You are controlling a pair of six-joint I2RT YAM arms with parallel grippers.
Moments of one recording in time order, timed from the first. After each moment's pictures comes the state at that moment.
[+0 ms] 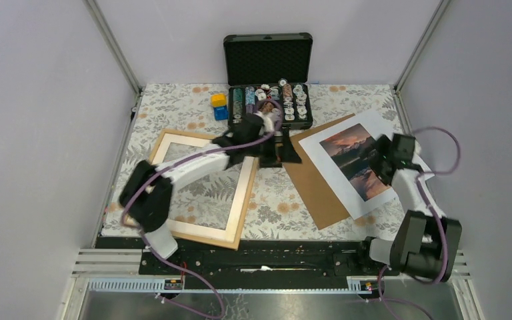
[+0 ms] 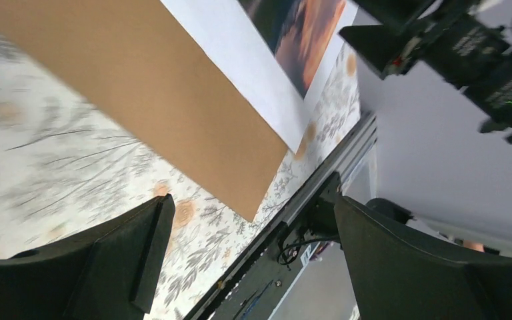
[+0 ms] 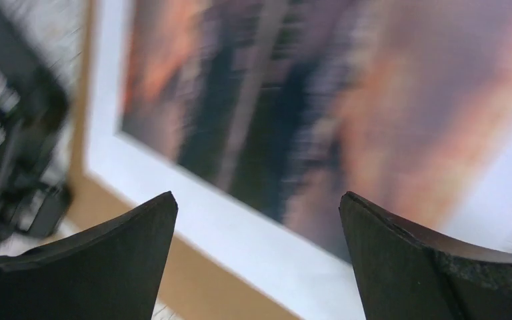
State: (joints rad) left arm -0.66 1.58 1.17 -0.15 0.45 -0.81; right arm -0.12 1.33 0.81 -0.31 -0.06 0.64
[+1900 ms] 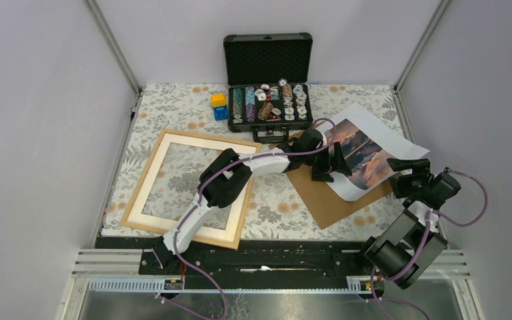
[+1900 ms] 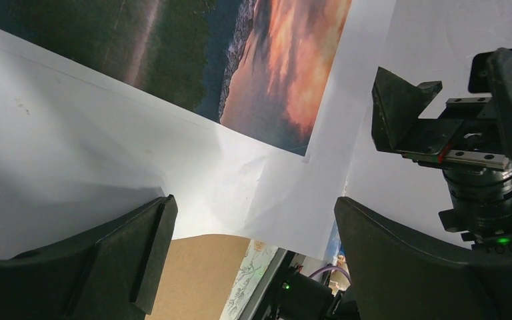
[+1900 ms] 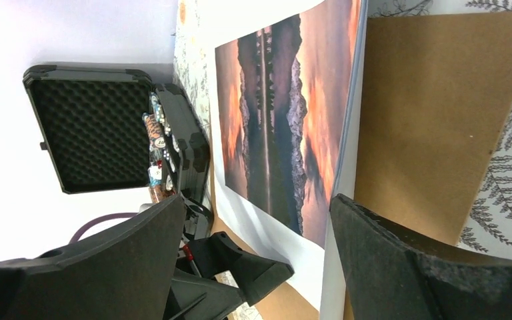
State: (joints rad) left arm -0.91 2.46 1.86 0.01 0.53 -1.08; right arm -0.81 1.15 0.38 0.20 -0.70 0.88
